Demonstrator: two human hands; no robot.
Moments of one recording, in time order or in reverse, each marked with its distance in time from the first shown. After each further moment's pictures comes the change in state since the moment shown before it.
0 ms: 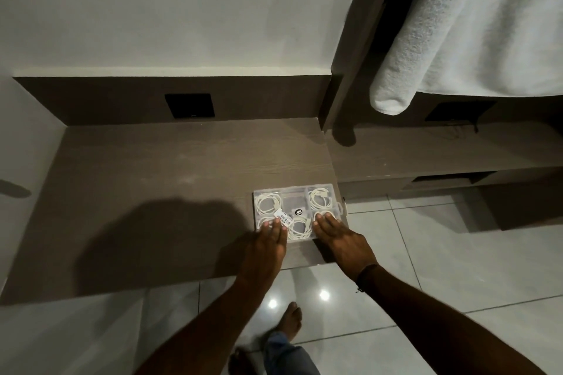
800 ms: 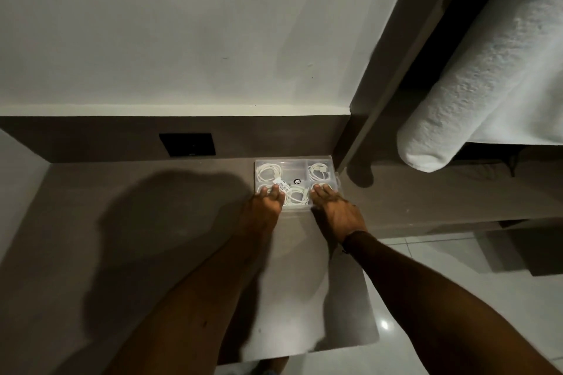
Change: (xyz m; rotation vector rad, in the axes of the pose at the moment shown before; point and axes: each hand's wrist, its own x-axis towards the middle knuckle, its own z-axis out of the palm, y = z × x) left_hand 0.206 -0.112 -0.026 0.118 0.048 0.054; right_hand 0.221 0.070 -0.040 0.159 0.028 0.133
